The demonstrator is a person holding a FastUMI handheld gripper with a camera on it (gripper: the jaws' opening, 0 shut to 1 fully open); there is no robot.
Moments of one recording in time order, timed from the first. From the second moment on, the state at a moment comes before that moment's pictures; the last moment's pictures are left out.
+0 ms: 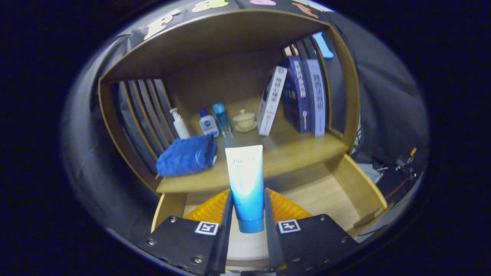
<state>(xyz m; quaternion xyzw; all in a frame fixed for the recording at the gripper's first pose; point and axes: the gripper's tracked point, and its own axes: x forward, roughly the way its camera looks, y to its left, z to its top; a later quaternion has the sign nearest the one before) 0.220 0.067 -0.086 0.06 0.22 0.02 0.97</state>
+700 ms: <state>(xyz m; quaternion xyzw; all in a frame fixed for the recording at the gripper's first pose) 0.361 0.086 -0.113 0.00 0.19 0.03 0.98</state>
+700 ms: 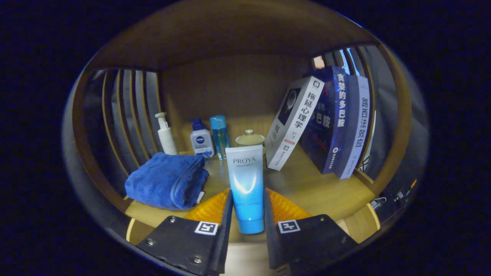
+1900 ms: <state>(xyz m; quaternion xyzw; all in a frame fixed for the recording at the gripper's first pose) 0.314 0.081 -0.056 0.01 0.11 0.00 0.99</state>
